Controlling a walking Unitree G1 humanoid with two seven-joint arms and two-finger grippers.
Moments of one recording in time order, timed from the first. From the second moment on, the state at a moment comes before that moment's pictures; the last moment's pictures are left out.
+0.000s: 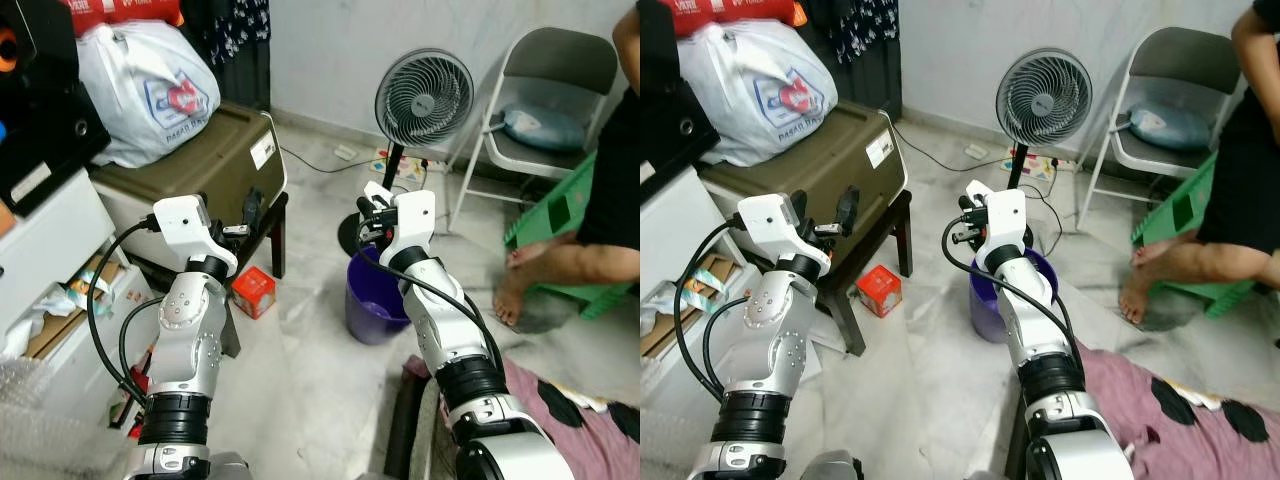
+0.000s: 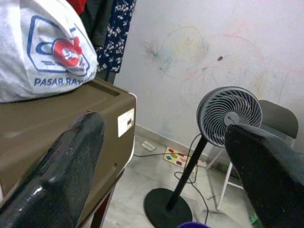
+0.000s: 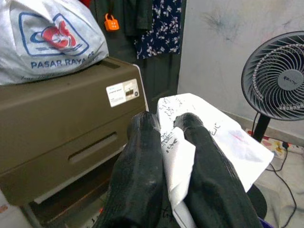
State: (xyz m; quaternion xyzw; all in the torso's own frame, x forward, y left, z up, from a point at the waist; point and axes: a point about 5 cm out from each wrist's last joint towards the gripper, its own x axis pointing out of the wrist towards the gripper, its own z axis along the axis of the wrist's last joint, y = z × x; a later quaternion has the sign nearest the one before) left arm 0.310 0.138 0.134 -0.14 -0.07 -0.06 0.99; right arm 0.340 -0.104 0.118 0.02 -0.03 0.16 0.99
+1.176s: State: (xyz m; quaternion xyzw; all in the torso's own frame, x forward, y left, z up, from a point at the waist) left arm 0.314 0.147 0.130 -0.14 -0.06 -0.02 0.99; right arm 0.344 -0.102 0.120 0.03 -0.03 0.15 0.99
